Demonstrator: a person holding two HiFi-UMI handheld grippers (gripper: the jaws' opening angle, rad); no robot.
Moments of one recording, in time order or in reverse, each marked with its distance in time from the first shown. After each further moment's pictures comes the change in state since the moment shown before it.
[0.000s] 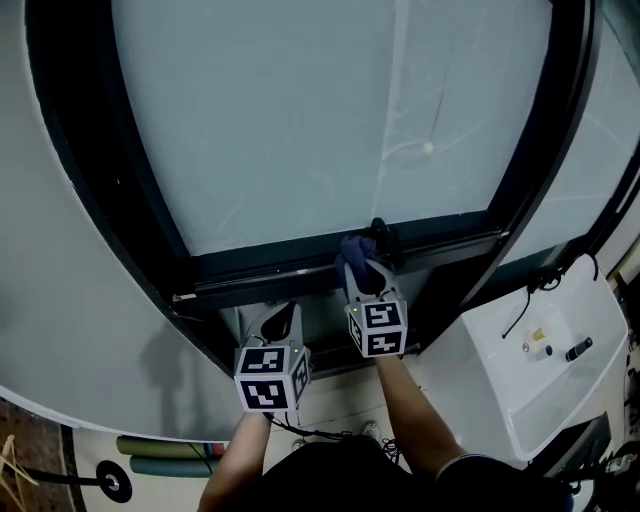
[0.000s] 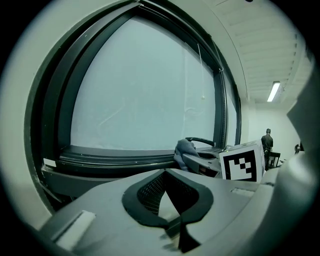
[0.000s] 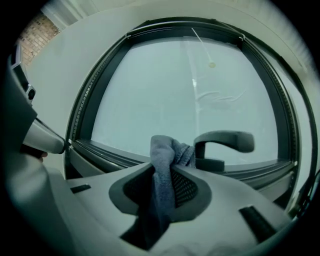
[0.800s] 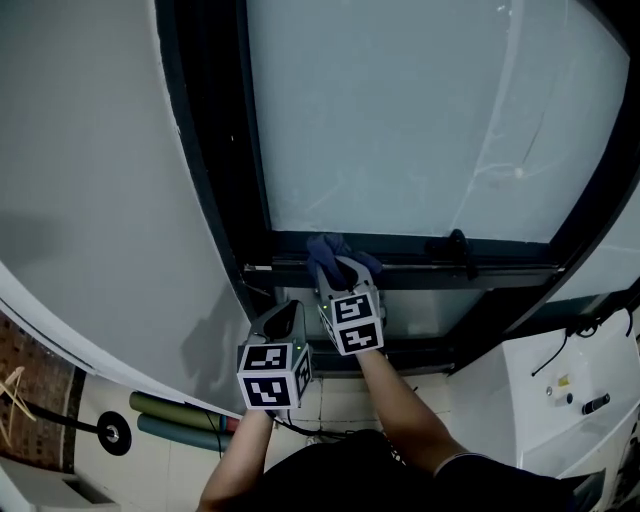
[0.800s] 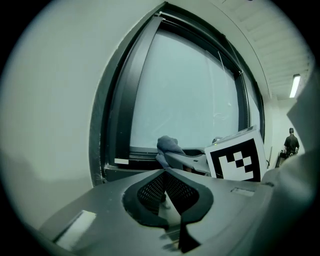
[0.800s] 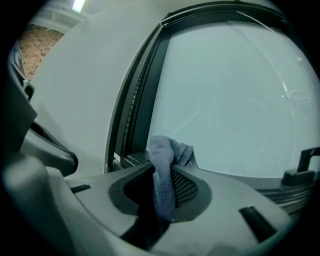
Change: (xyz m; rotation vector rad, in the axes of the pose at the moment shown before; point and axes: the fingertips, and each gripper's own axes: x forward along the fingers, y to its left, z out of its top) left arm -0.084 0.103 -0.011 -0.069 -0.028 0.254; right arm 0.042 0.212 0.035 -0.098 0.018 0.372
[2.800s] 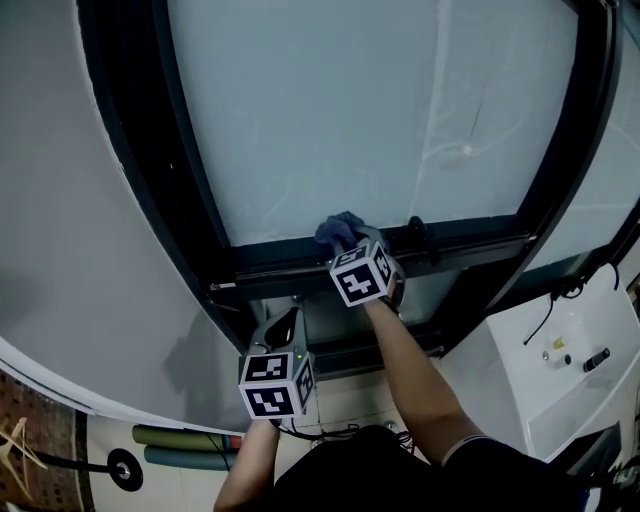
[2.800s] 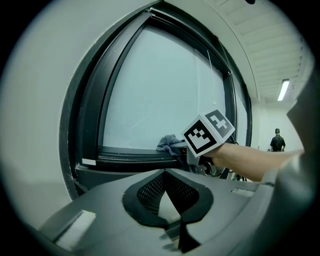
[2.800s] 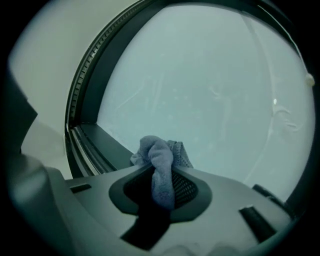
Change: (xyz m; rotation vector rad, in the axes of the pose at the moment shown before) left arm 0.017 -0.059 0.002 0.032 0.010 -0.140; right arm -0.014 -0.138 -0.013 -0.114 0.313 -0.249
